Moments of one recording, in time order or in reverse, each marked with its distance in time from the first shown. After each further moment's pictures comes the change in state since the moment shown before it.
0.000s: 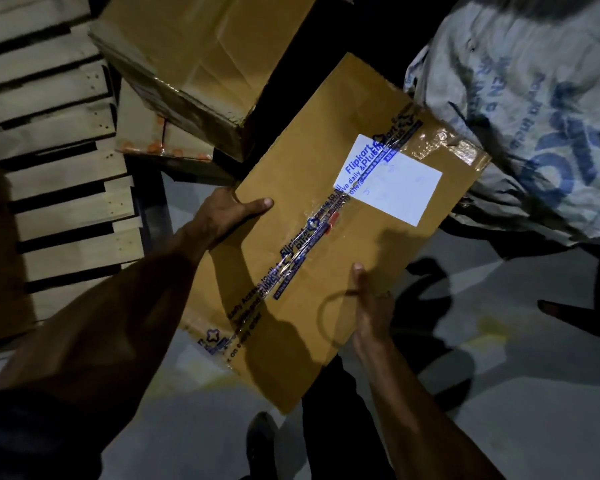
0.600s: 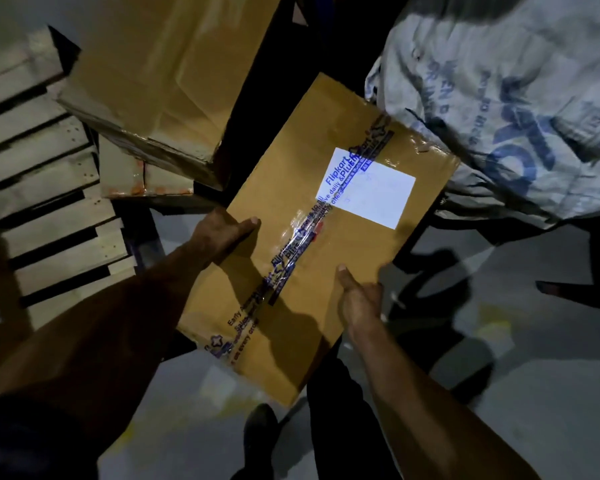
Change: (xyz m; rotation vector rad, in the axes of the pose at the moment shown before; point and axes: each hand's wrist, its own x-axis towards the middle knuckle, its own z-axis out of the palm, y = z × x) left_hand 0.028 0.027 0.016 0.129 -0.047 -0.049; right_hand 0.029 -0.028 0.013 0.025 0.079 0.333
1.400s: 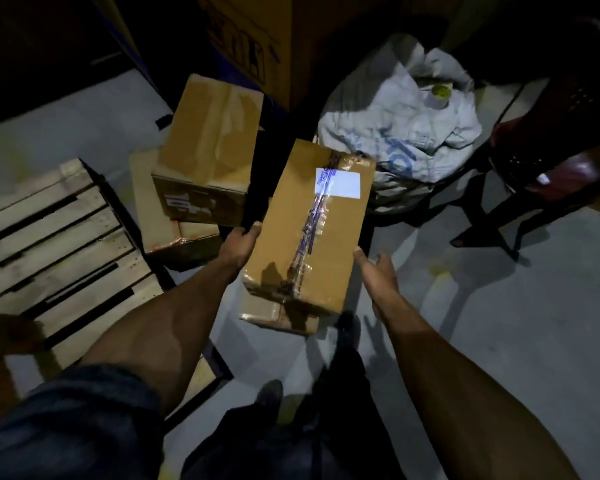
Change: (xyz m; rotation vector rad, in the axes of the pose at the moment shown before) left_hand -0.170 -0.126 -0.122 -0.146 -0.147 0.360; right_hand -0.325 0.102 -0.078 -0.122 0.109 -0.454
